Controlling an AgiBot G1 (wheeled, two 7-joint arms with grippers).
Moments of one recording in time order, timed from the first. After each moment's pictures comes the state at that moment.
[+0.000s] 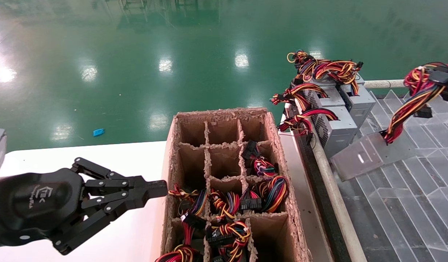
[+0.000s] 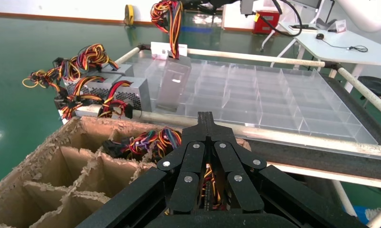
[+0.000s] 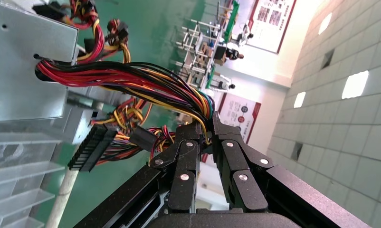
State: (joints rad) left arm -1.10 0.55 0.43 -1.24 0.62 1.42 -0.11; right arm 0.69 -0.43 0.54 1.36 -1.16 -1.23 -1.16
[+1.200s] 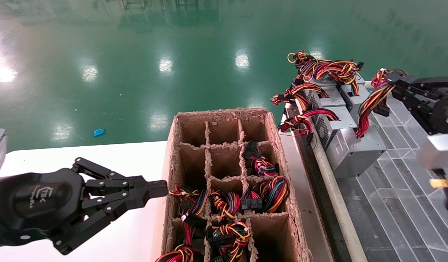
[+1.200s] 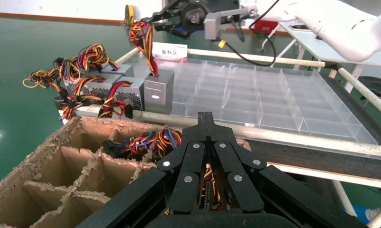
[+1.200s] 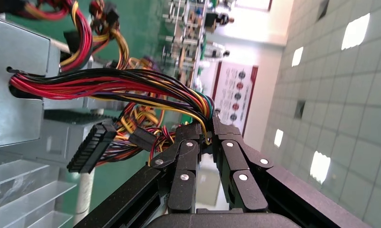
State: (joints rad) left arm -1.10 0.55 0.43 -1.24 0.62 1.42 -0.11; right arm 0.78 -0.70 0.38 1.35 -1.36 -0.99 -1.17
